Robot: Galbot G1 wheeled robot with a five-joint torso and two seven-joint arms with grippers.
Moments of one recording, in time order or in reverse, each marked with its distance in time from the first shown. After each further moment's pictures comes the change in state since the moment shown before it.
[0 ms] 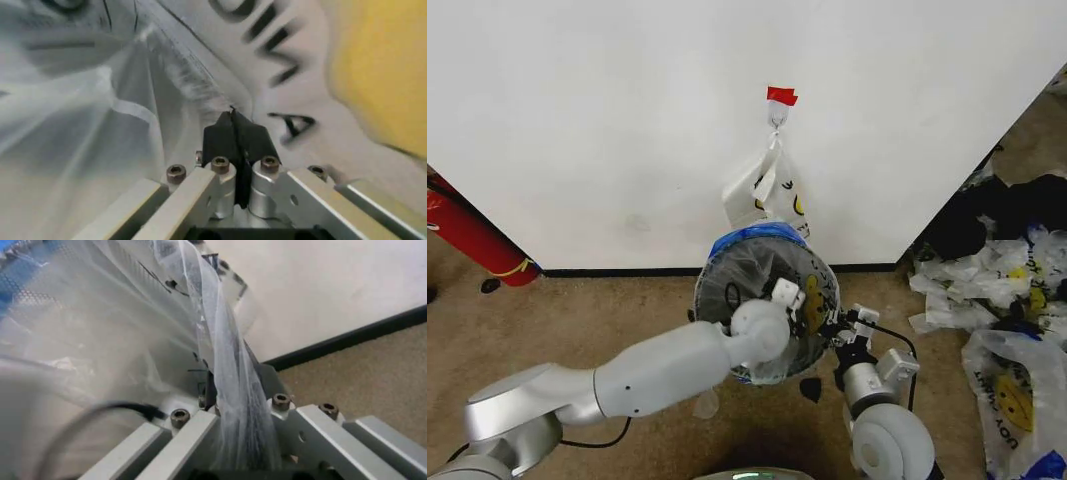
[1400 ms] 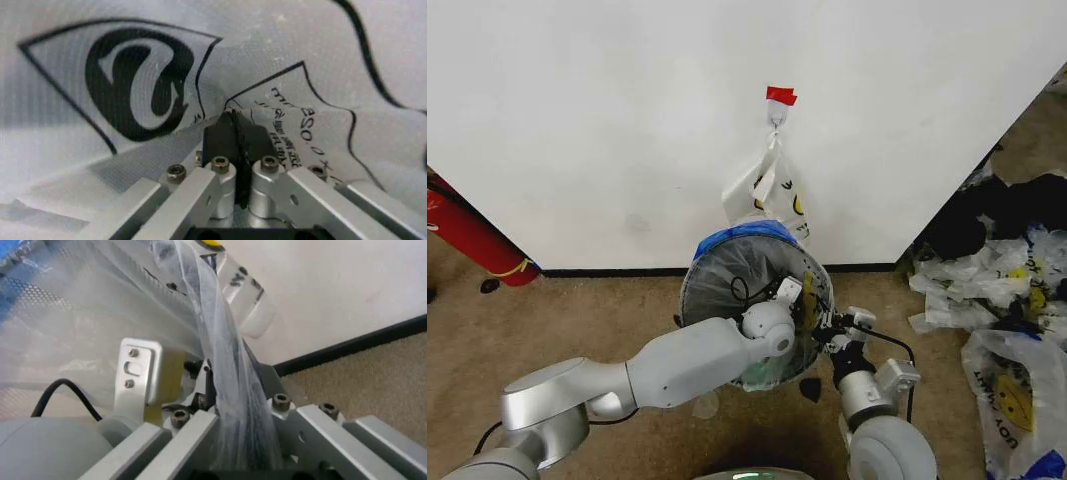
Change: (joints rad) left arm -0.020 -0.097 0.037 0.273 0.351 -0.167 0.112; right arm -0.054 0.013 -0.025 0.055 -0.040 0.019 -0.032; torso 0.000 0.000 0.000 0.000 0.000
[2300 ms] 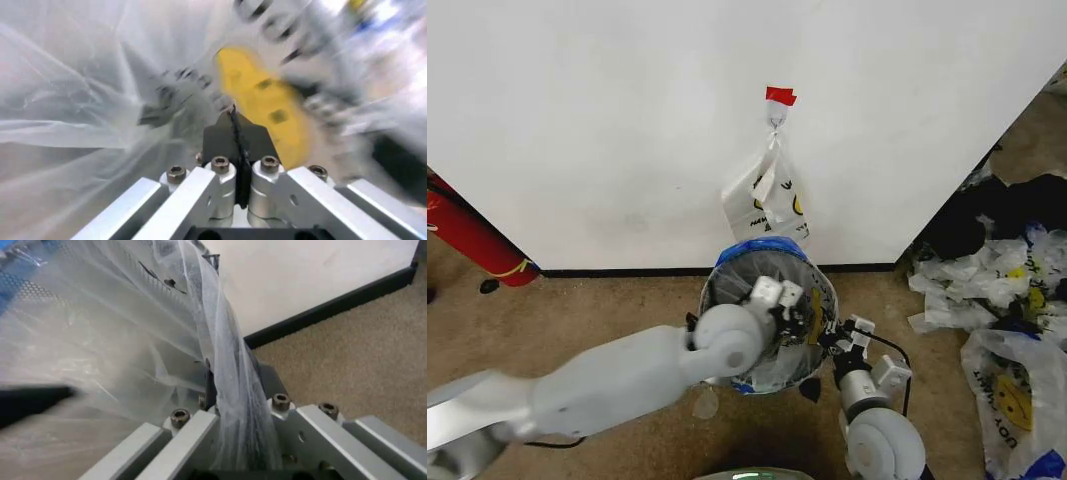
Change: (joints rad) left arm 0.109 0.415 -0.233 -0.711 -0.346 0.018 0.082; right arm 0.041 0.007 0.063 -0.122 0.069 -0.022 0.034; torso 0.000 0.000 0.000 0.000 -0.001
